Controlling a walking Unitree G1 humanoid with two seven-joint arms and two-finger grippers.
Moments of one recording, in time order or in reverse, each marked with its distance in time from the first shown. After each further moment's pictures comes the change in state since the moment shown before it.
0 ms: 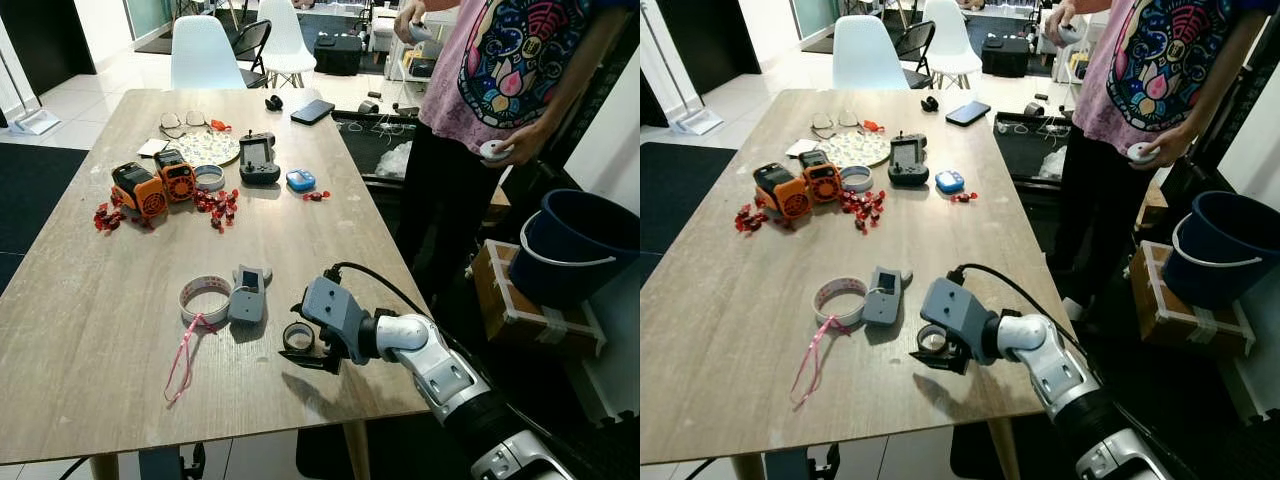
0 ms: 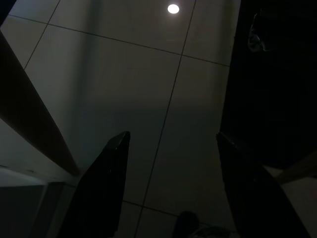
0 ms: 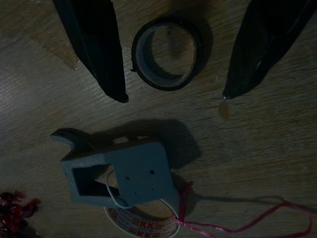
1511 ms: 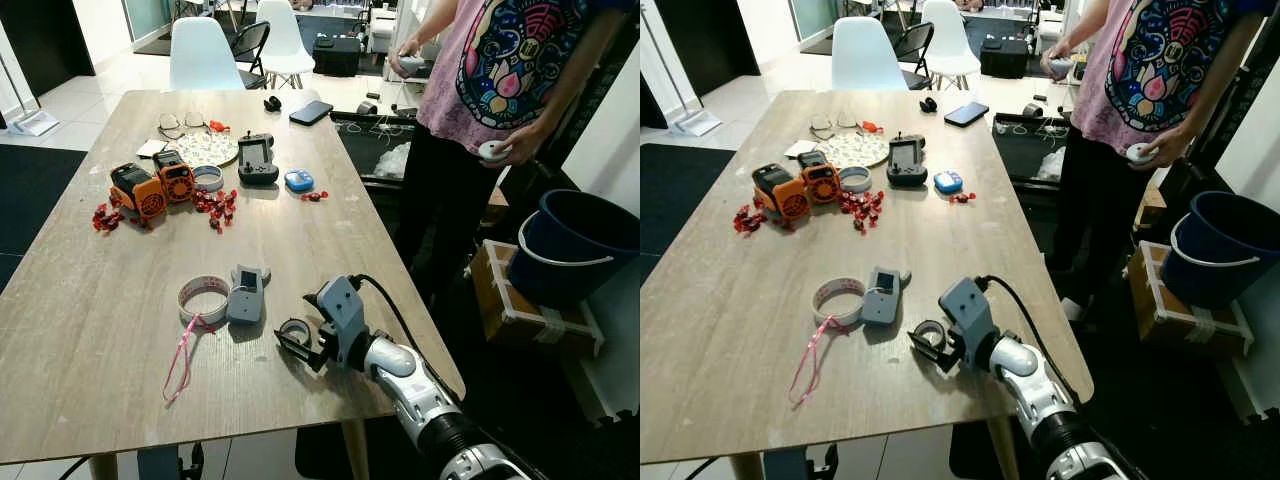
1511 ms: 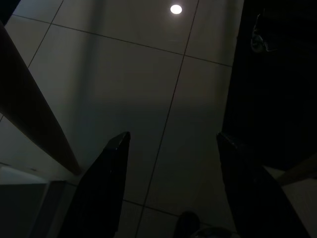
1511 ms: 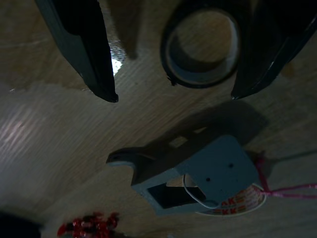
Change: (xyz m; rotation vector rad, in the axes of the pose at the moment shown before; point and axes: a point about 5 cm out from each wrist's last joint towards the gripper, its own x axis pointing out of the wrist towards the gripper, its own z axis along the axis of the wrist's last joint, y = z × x) left arm -0.001 0.001 -0.001 -0.003 0.002 0.012; right arm 0.026 0.014 -0.034 0.337 -0.170 -0.297
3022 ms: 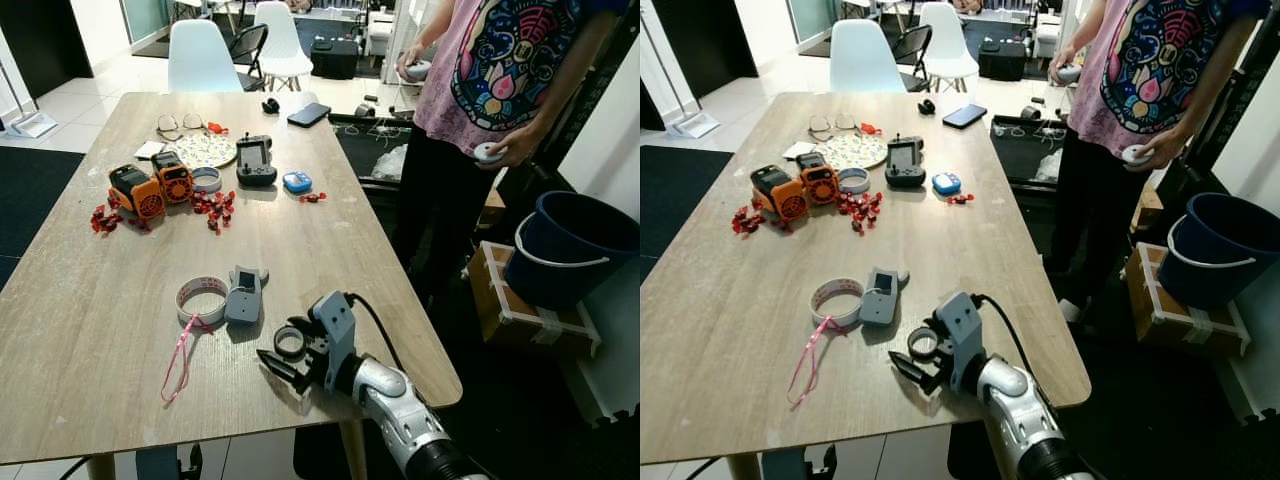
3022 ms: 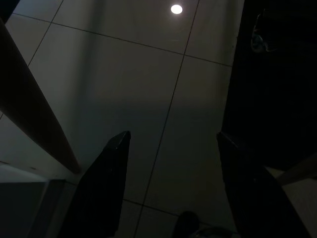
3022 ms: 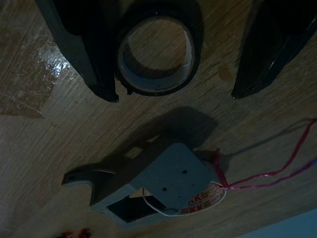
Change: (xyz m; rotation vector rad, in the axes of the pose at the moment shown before) left arm -0.001 0.001 -0.001 0.000 0.003 0.002; right arm -0.004 0.028 -0.014 0.163 0.018 0.072
